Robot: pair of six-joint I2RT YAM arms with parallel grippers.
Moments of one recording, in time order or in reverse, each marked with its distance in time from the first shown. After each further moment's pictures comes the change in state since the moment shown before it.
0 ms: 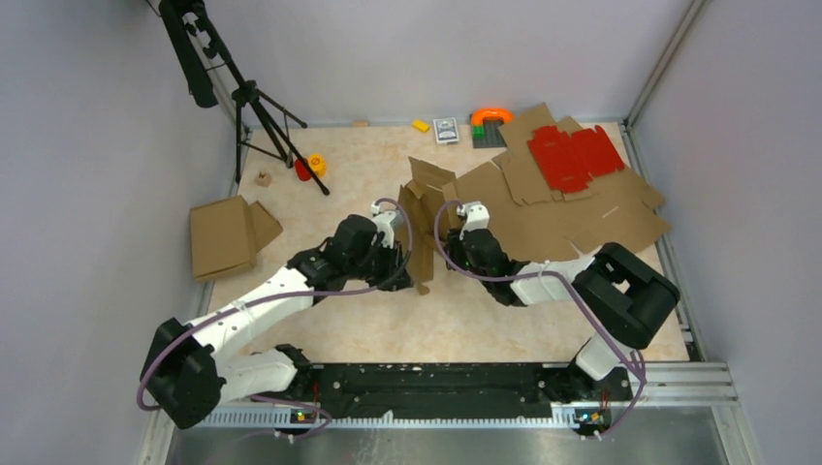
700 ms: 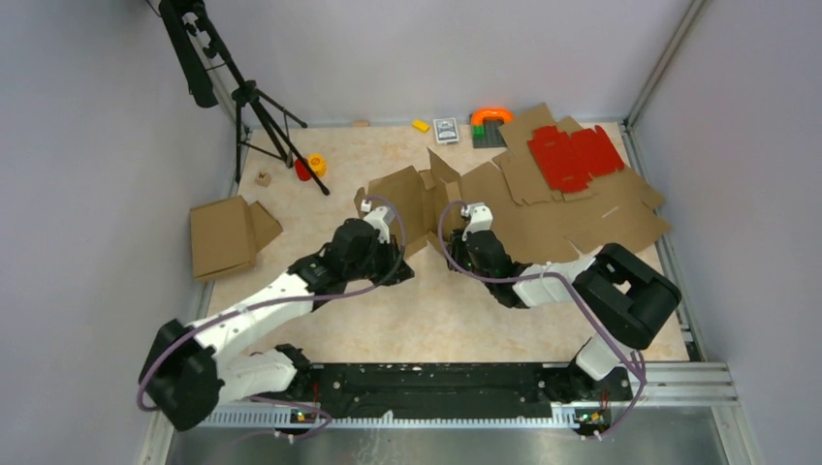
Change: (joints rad) left arm 0.000 -0.089 -0.033 0.072 -0.101 -0.113; right arm -0.006 -0.006 -0.028 0.042 -0.030 0.031
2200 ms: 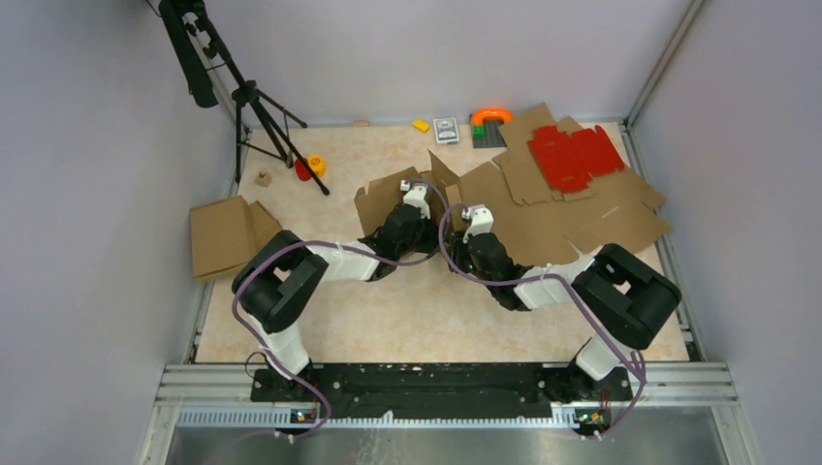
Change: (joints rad) left arm -0.033 0.722 0.154 0.708 -0.223 0.062; right arm 0.000 0.000 -0.031 0.054 -0.015 -0.019
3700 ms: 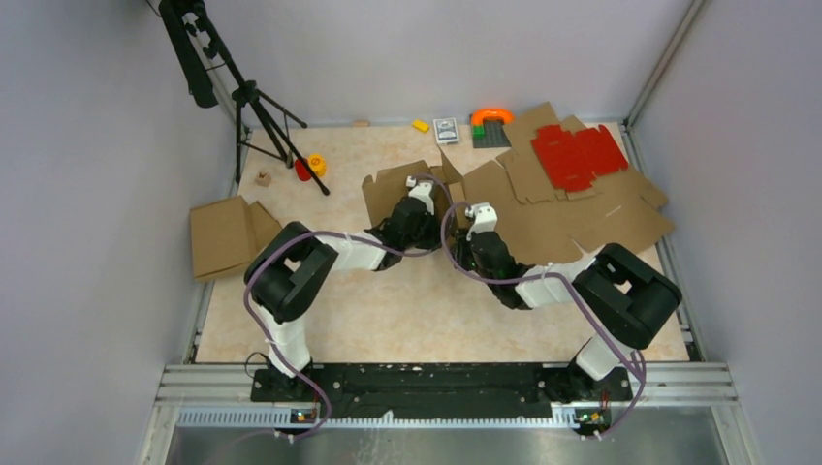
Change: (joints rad) left arm 0.022 0.076 0.084 -0.092 0.023 0.029; right arm -0.009 0.000 0.000 -0.002 0.032 -0.014
